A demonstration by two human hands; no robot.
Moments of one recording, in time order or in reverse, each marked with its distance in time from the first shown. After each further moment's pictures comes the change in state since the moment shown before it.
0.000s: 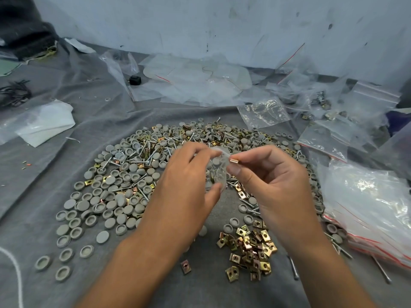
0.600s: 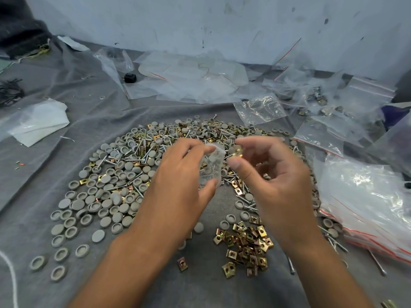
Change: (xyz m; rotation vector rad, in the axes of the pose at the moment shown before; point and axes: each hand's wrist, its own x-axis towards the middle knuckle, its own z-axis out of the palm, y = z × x) left_hand 0.000 -0.002 0.001 -0.006 0.012 -0.007; right_hand 0.000 -0.001 -0.005 -0.339 0.065 -0.210
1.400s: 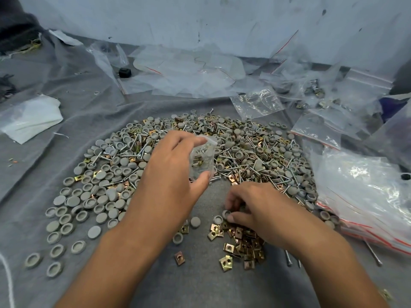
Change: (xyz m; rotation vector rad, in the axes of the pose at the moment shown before) left_hand 0.001 -0.002 -0.004 -0.019 0.000 -0.018; right_hand -0.010 0.027 -0.016 -0.691 -0.821 0.355
